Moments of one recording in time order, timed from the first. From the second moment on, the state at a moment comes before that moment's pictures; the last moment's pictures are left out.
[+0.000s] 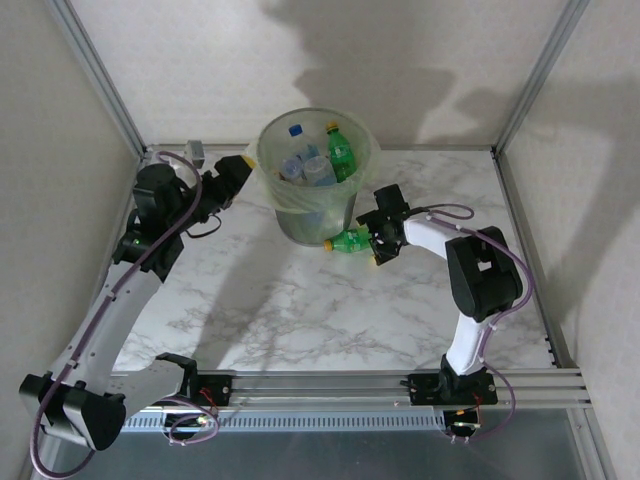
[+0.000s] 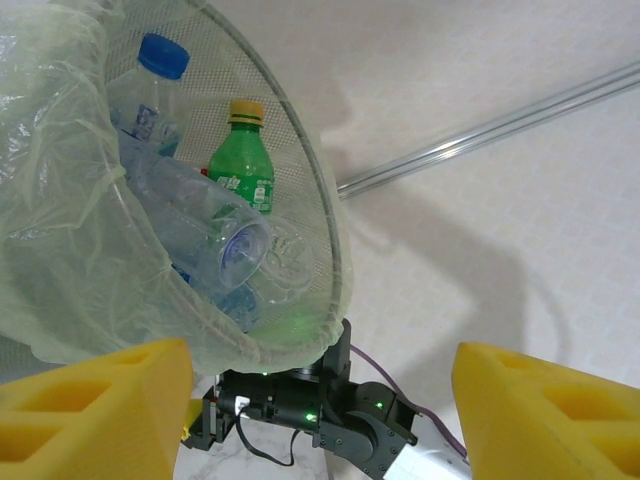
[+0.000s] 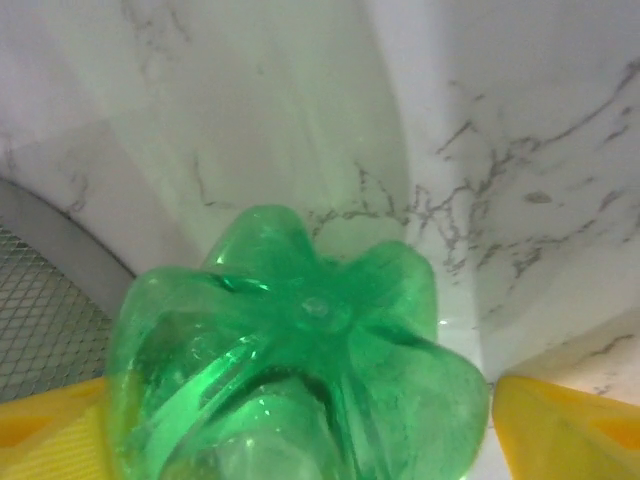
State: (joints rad) left arm -0.21 1.08 1.09 -0.16 0.45 -1.03; right arm 0.40 1.85 1.14 -0.38 -0.16 1.45
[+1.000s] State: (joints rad) left arm -0.22 1.07 1.08 -0.24 0.39 -0.95; right arm 0.38 1.55 0.93 -0.38 -0.04 1.32
